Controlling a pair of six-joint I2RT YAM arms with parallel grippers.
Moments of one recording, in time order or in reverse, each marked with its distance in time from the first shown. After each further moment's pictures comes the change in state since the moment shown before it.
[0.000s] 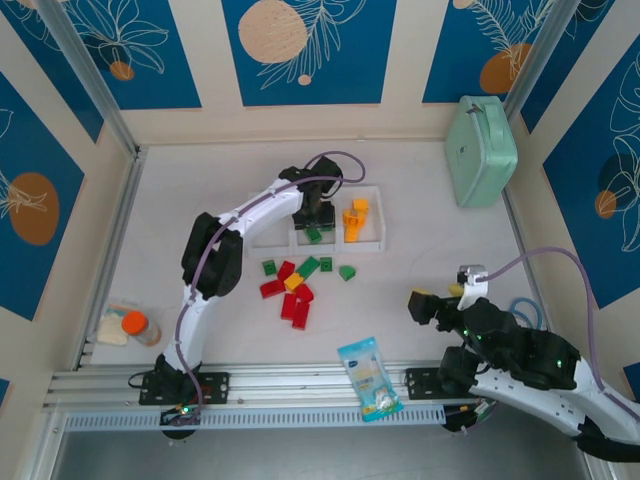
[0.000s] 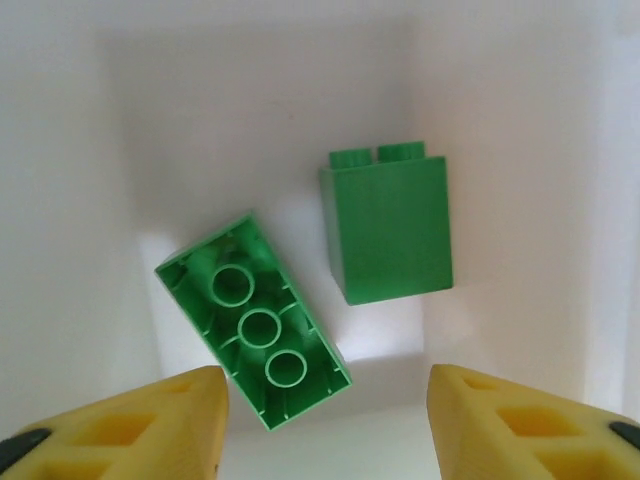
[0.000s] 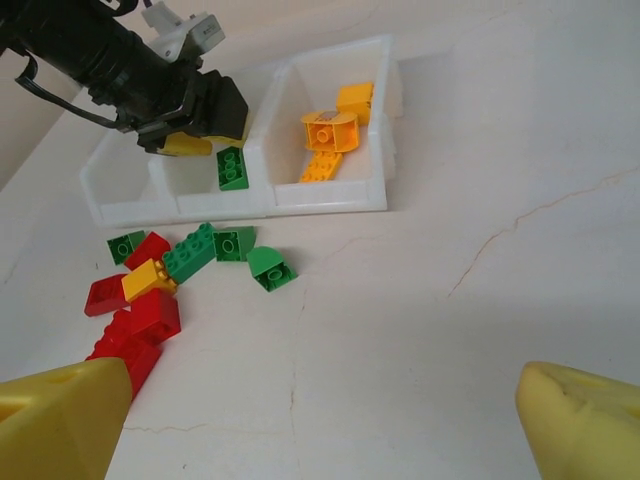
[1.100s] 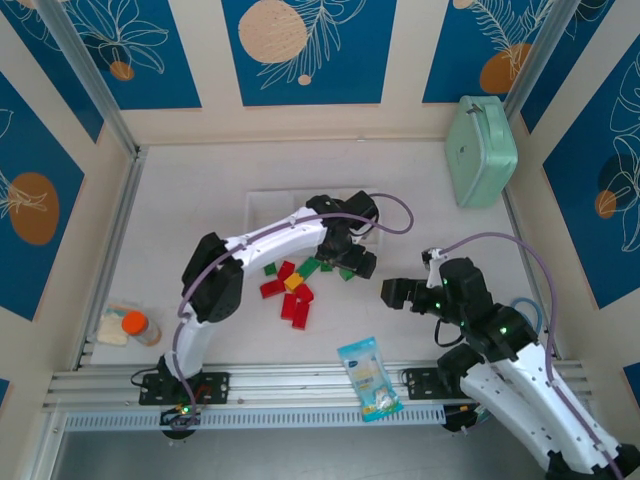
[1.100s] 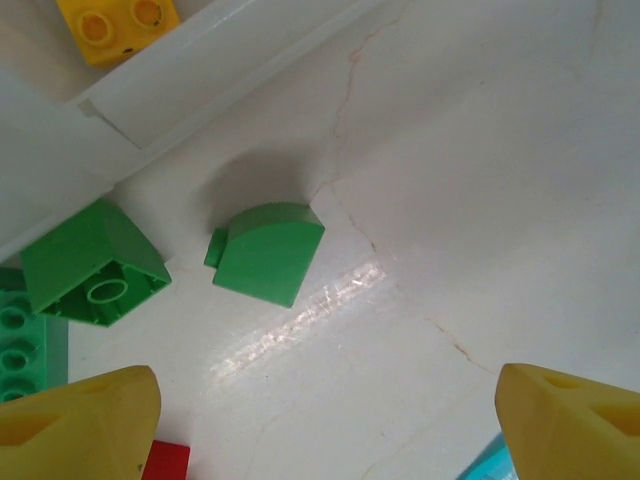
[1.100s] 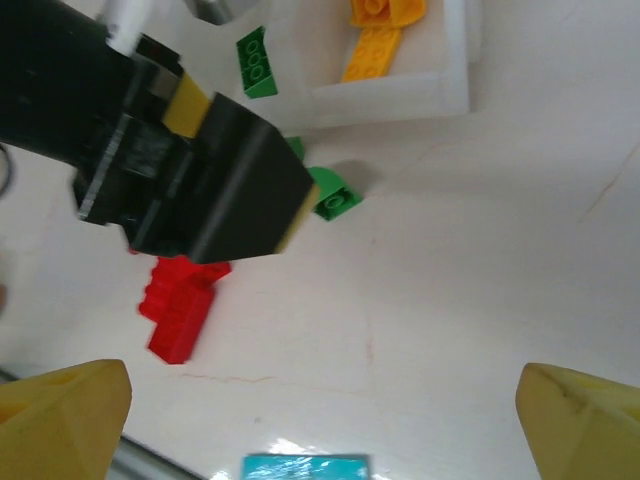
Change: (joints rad) left arm -0.260 -0.107 -0.079 -0.110 0.157 0.245; right arm -0.627 0.352 -0.043 0.256 -0.788 -0.172
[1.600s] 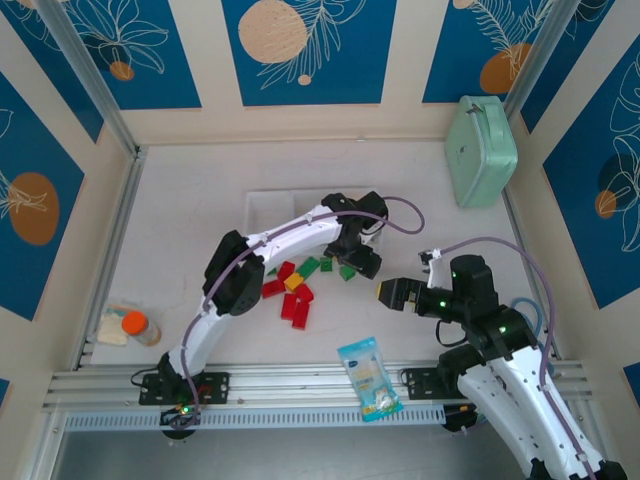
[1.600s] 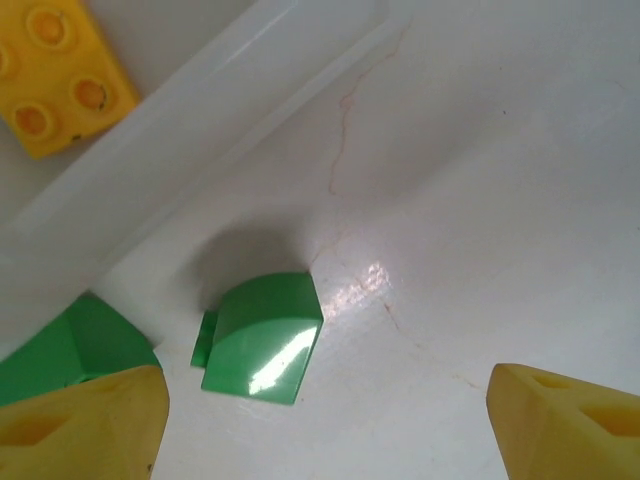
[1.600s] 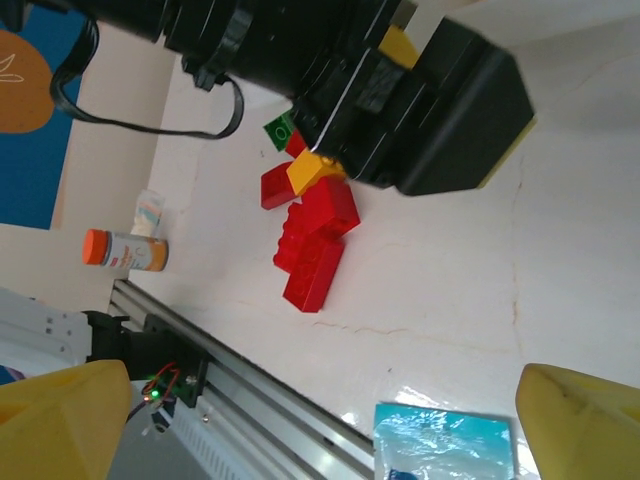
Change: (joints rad) left arm 0.000 0.160 0.177 -0.064 -0.012 0.109; right arm -0.128 -0.025 -0.027 0.027 -0.363 0.069
